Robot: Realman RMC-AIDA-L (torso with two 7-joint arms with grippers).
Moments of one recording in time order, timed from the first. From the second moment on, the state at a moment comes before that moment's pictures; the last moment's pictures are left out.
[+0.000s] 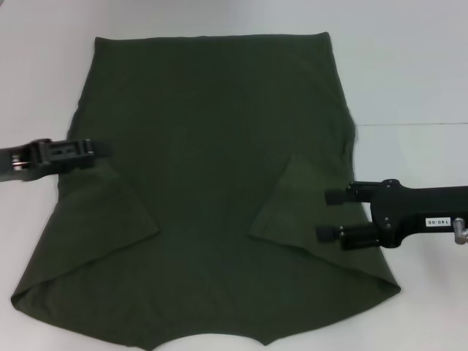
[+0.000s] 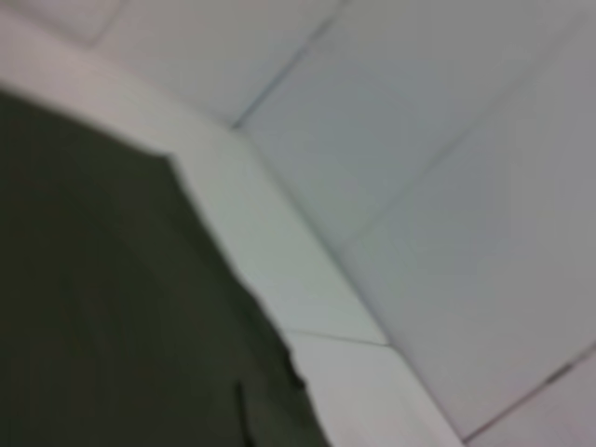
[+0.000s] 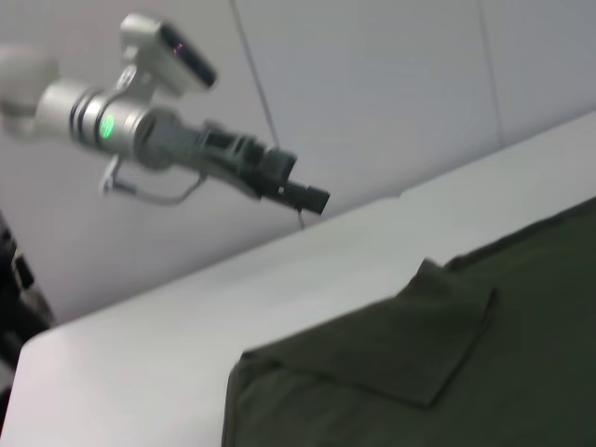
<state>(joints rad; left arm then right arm) -0.65 -1.93 0.34 0.72 2.18 1.67 -2.18 0.66 1.95 -0.75 -0.56 -1.97 -1.61 1.48</state>
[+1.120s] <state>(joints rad) -0.57 -1.90 0.11 0.73 2.74 1.55 -2.66 0.74 1.90 -0.84 -0.49 -2.00 -1.61 1.42</state>
